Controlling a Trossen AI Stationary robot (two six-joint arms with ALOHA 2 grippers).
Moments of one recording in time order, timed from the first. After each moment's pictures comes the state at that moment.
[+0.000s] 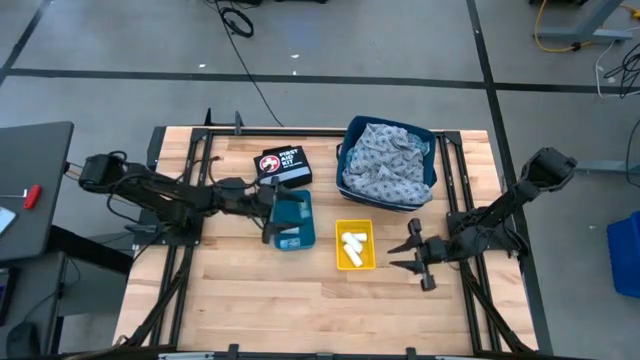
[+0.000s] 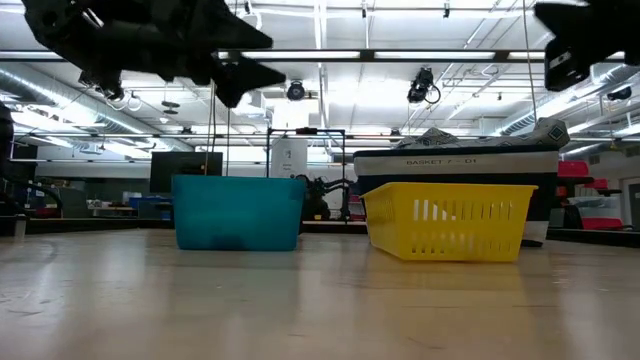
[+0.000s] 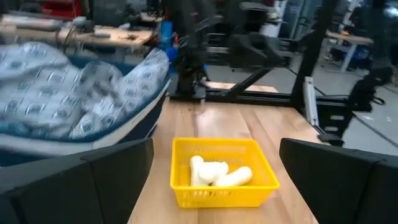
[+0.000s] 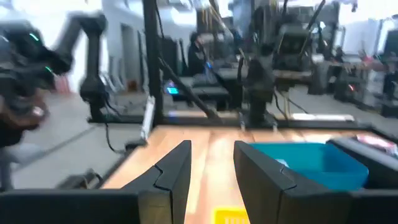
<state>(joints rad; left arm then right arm) -0.03 1.23 0.42 0.74 0.02 -0.06 0.74 1.18 0.12 1.16 0.58 -0.04</state>
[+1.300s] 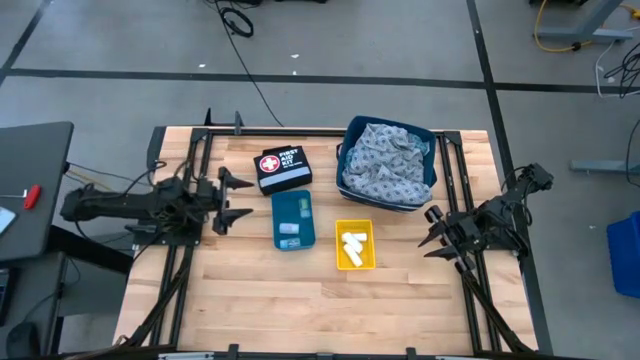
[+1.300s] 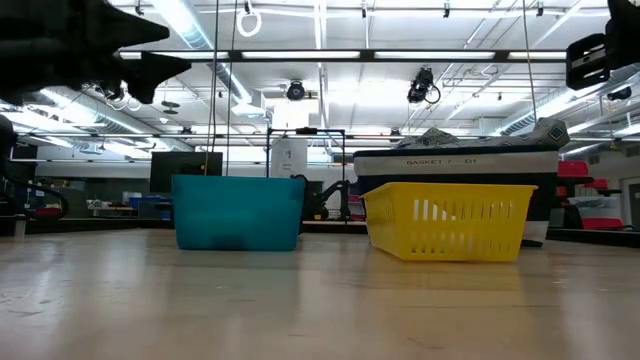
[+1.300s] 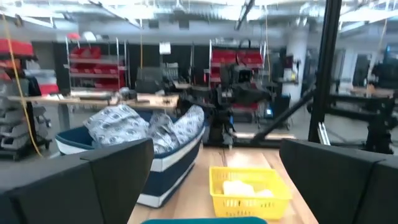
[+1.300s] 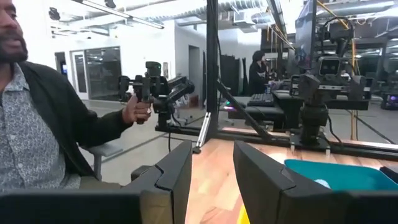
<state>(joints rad) 0.01 0.26 0.05 0.40 -0.07 0.01 0.63 0.00 0.01 0.16 0.18 -0.03</state>
